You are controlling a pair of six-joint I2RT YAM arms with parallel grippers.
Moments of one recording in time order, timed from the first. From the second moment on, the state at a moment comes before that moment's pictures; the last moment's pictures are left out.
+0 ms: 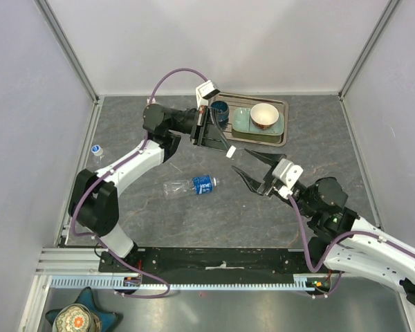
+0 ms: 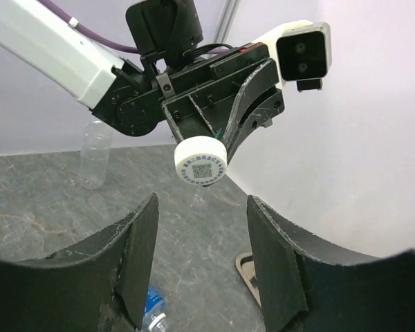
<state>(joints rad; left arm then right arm) -0.55 1.64 1.27 1.03 1.37 -1.53 1.00 0.69 0.71 0.28 0.02 -0.35</state>
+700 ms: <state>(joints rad) -0.55 1.57 1.20 1.06 1.36 -1.58 1.00 0.77 0.71 0.44 -0.08 -0.37</state>
